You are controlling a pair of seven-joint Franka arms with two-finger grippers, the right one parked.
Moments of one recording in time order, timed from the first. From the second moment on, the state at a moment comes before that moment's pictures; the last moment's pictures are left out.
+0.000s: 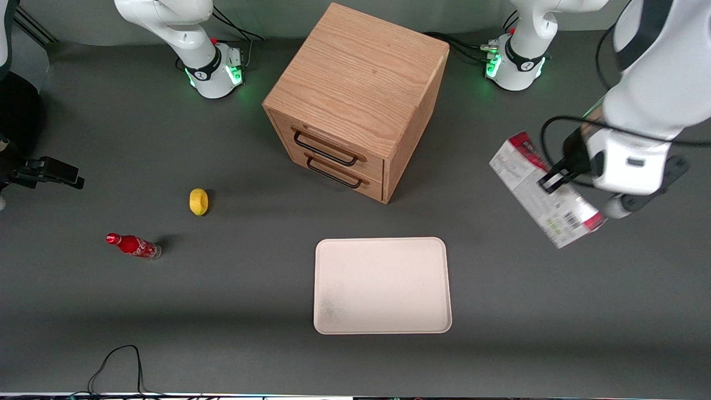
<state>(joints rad) -0.18 0.26 -0.14 -1.29 -0.02 1.57 -0.88</state>
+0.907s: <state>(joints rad) -0.32 0.60 -0.19 -0.95 0.10 1.58 -0.52</state>
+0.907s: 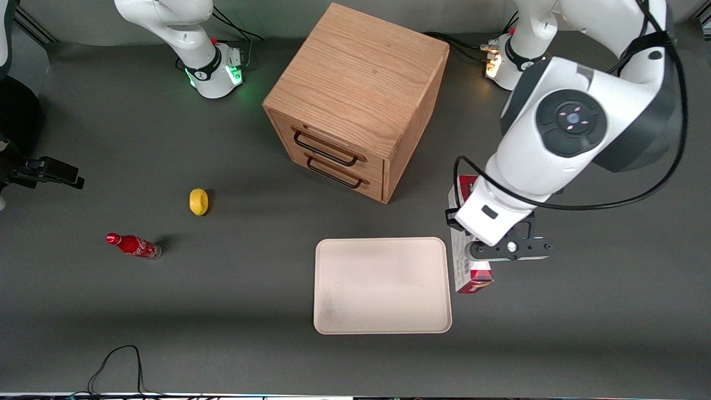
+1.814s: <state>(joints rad) -0.32 0.93 -0.18 -0.96 0.11 1.86 -0.55</state>
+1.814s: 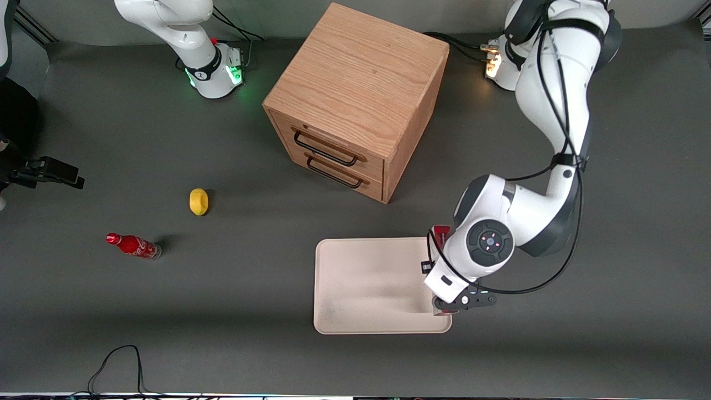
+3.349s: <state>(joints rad) -0.33 0.93 -0.17 -1.00 0.17 1.93 -0.58</state>
